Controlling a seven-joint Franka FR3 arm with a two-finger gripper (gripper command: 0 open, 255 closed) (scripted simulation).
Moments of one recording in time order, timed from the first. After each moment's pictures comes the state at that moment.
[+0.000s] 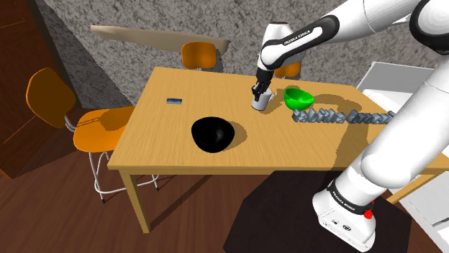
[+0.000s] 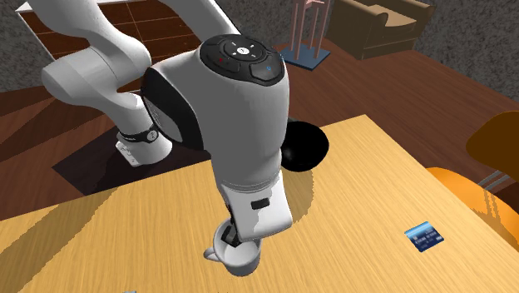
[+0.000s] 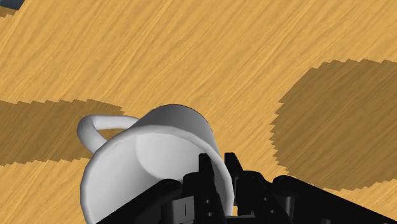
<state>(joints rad) -0.07 0.05 -0.11 -2.23 -0.07 2.30 -0.20</state>
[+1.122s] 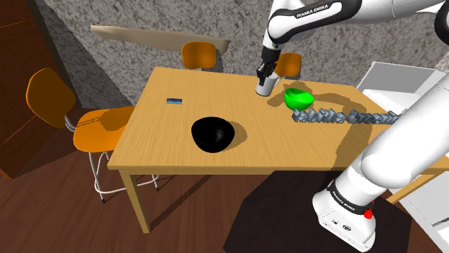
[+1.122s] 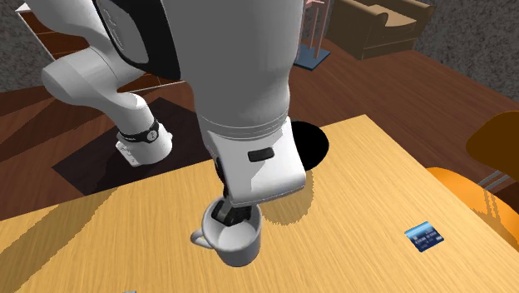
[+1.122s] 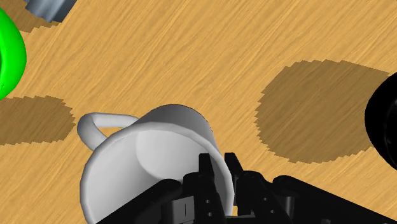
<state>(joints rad) -0.07 -0.06 -0.11 -2.11 -0.07 2.08 -0.20</state>
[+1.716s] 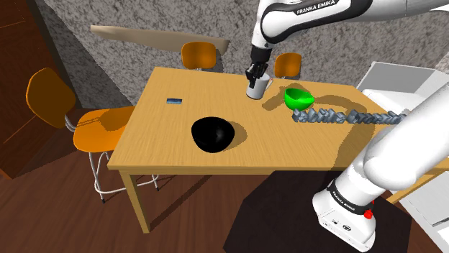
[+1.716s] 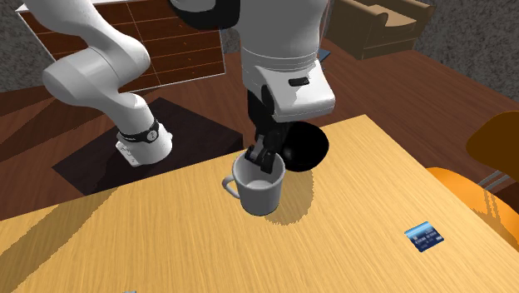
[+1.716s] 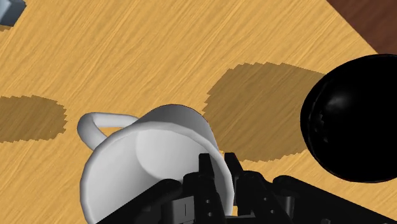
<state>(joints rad) 0.01 -0.12 -0.02 -2.14 -0.07 2.03 -0.04</state>
